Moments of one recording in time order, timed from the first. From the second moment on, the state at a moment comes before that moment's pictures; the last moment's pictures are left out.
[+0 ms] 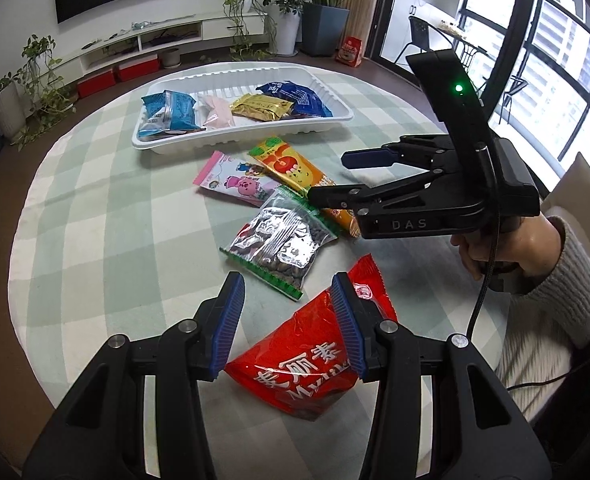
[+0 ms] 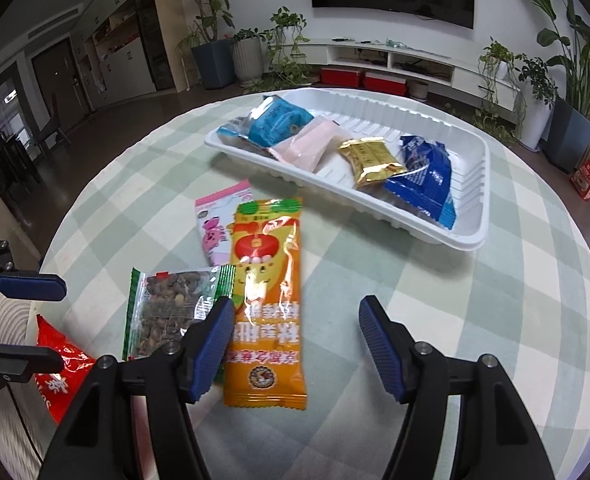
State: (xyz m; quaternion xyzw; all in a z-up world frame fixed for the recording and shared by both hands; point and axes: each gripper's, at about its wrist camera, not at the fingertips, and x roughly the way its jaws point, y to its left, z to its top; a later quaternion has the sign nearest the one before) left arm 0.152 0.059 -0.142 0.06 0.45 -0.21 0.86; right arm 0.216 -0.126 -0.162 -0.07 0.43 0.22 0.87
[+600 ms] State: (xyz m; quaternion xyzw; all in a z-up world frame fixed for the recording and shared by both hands) left arm 0.135 0.044 -0.153 0.10 0.46 -0.26 0.84; right arm 0.216 -0.123 -0.171 -0.07 0.45 0.23 0.86
